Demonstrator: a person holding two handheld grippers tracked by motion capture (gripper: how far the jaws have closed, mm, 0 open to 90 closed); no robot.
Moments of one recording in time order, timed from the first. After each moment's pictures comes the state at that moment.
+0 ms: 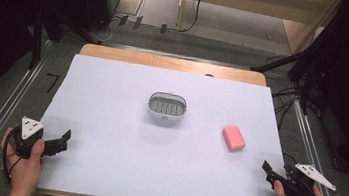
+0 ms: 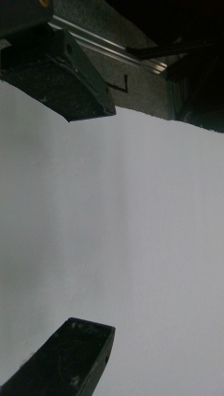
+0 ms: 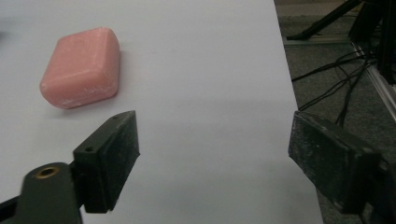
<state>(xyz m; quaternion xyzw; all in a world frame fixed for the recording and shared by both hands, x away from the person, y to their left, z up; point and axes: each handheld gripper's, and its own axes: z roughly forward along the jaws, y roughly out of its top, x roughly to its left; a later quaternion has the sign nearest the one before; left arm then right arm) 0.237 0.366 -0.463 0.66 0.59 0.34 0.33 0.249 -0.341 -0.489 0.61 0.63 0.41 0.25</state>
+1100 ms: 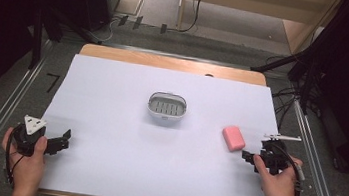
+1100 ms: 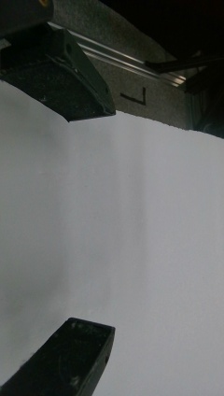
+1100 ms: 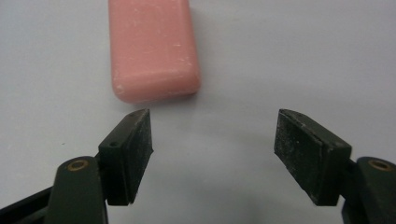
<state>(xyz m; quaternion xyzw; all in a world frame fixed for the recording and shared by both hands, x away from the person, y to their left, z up) 0.244 0.364 -0.465 0.65 0.62 0.33 0.29 0.310 -0.270 -0.443 0.62 0.73 0.25 0.12</state>
